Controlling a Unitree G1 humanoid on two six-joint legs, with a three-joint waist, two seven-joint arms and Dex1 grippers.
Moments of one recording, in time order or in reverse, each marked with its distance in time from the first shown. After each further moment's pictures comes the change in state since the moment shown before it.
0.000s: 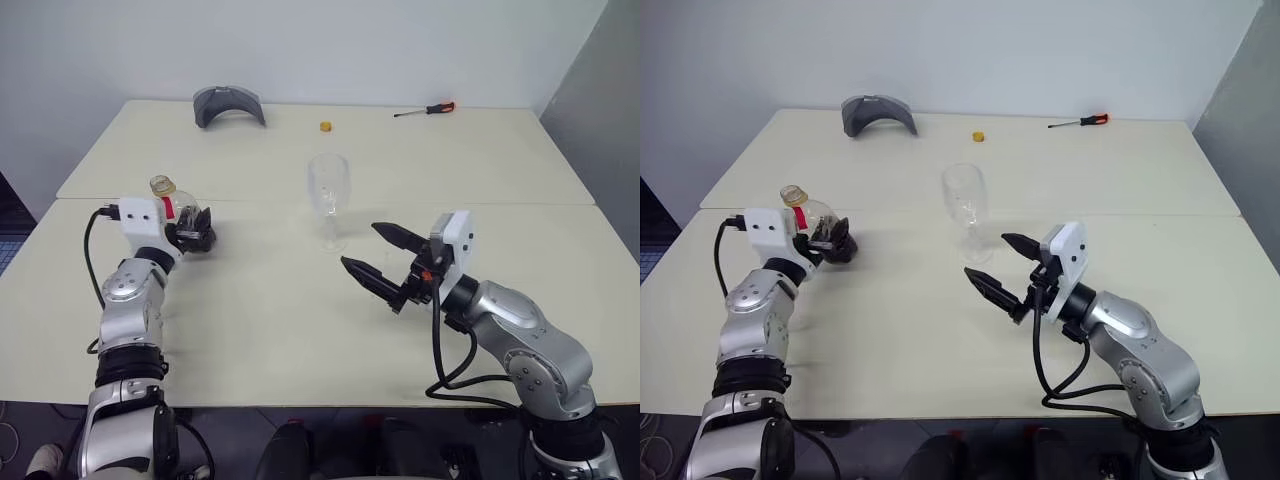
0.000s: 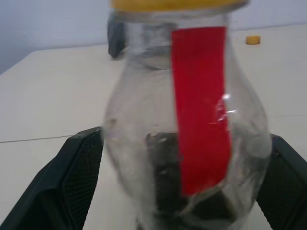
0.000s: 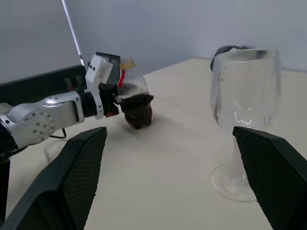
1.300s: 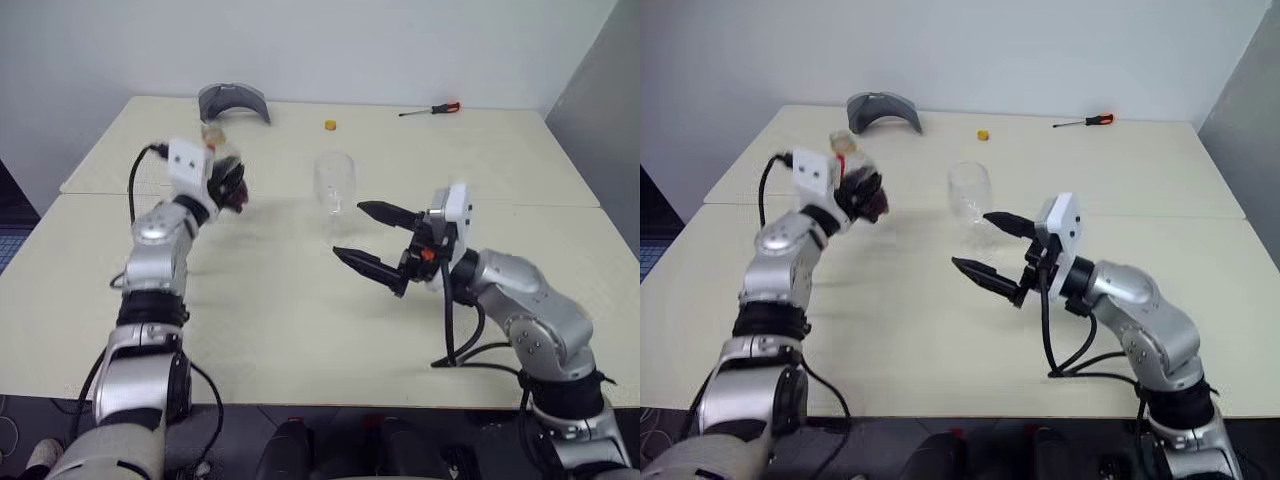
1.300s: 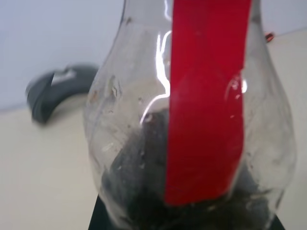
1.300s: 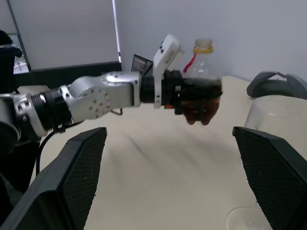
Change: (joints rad) left arm -0.374 0.033 -0.197 0.110 0.093 0.028 -0.167; right arm -0.253 -0.079 -0.008 0.219 0.008 -0.048 0.213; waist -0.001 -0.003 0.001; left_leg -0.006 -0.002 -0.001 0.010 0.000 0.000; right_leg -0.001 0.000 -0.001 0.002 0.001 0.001
